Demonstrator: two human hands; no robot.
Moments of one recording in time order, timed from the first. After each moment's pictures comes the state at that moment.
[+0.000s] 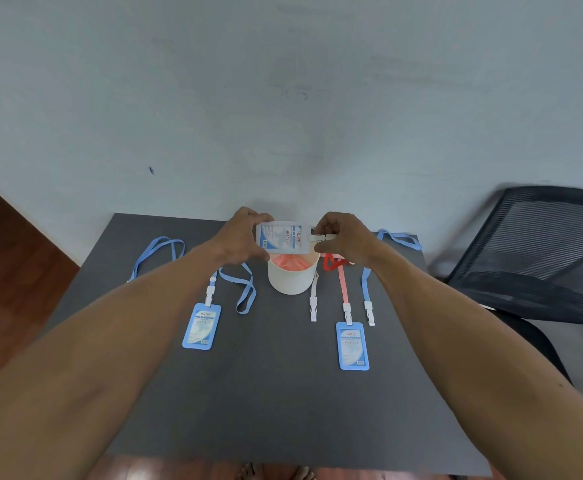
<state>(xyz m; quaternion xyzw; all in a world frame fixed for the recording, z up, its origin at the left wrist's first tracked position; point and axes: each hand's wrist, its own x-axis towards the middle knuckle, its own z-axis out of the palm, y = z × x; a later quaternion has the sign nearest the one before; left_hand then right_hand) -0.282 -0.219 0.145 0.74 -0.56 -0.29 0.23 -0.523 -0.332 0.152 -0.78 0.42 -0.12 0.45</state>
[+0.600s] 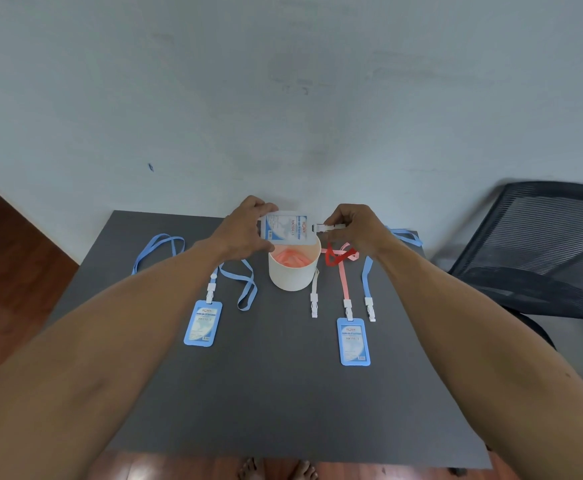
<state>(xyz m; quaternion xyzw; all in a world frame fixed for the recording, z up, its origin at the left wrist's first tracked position) -0.285 -0.220 0.152 0.71 -0.61 -0.25 0.25 -0.534 -0.343 0.154 -0.75 0.43 -0.18 0.47</state>
